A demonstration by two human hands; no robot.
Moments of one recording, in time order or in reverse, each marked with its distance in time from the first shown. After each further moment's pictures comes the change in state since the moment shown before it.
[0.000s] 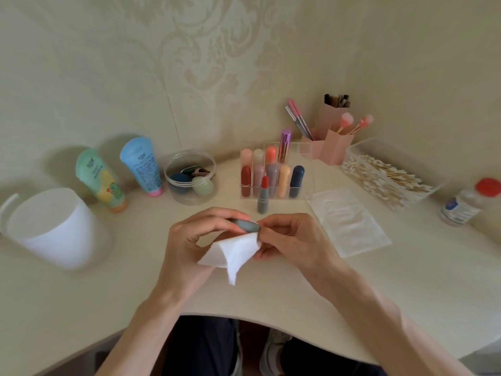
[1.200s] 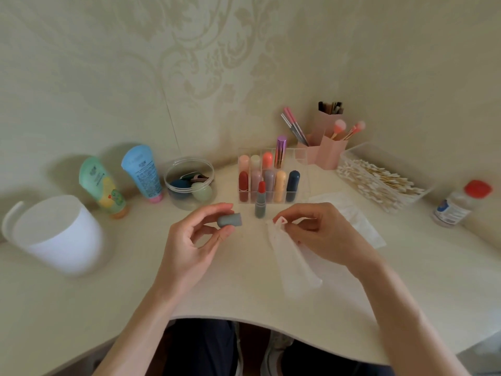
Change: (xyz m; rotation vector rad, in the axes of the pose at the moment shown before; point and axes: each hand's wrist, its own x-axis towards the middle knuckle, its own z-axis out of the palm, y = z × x) left_hand 0.004 -0.009 0.002 -0.056 0.119 -0.297; right_hand 0.013 -0.004 -0.058 -0.517 -0.001 -0.239
